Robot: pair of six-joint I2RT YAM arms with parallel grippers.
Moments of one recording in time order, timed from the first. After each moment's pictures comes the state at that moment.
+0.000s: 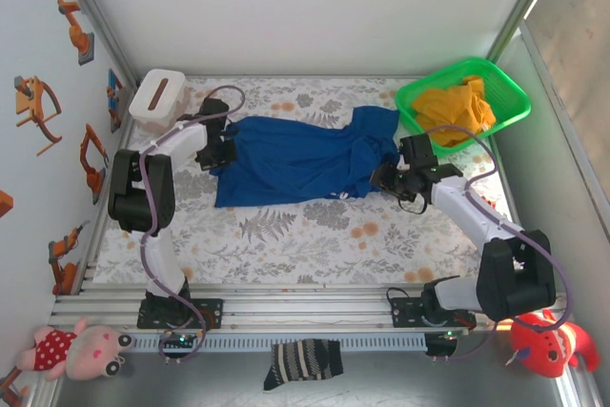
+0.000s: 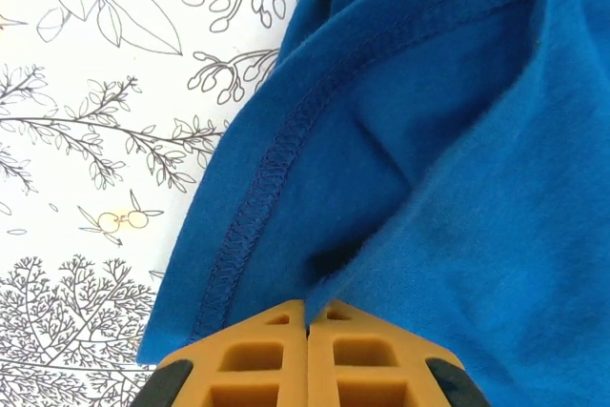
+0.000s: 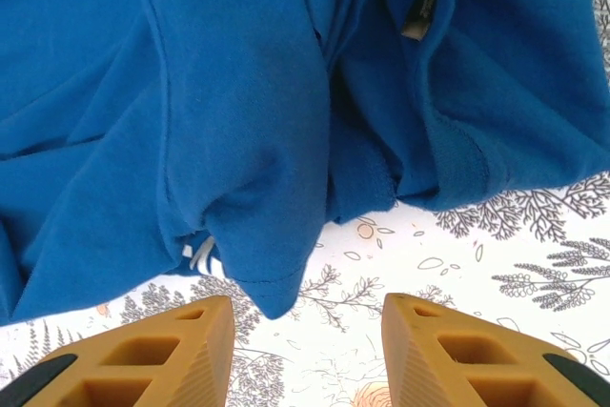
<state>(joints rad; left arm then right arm) -0.26 1.93 1.38 -0.76 -0.09 -0.43 0.26 1.33 0.85 -0.53 -0.21 0.64</state>
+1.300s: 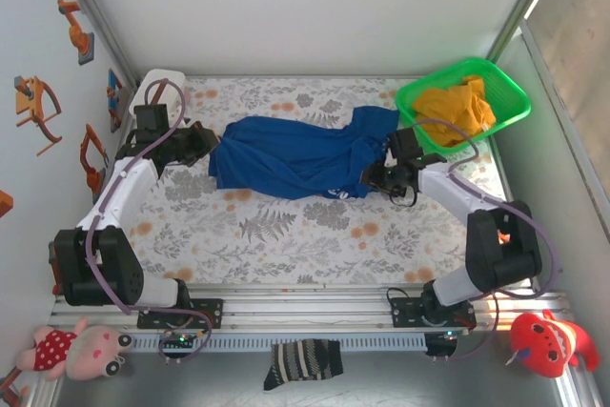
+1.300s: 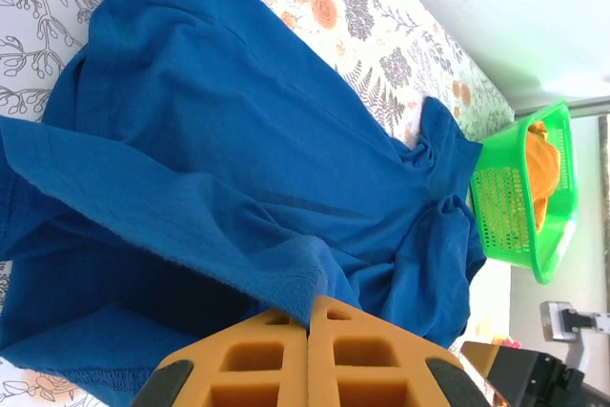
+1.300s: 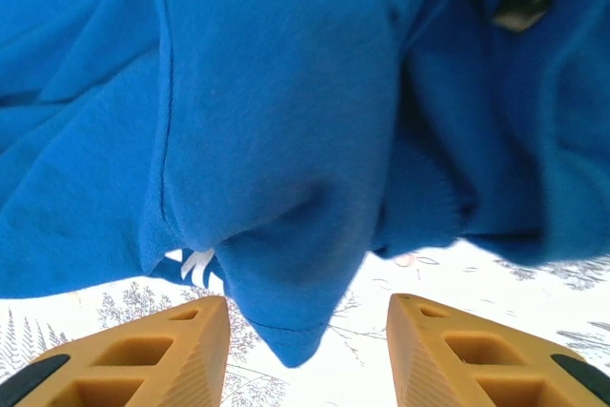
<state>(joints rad) -0.04 1.40 1.05 -0.45 0.55 -0.60 0.32 1.51 0.92 -0.51 -0.25 0.58</state>
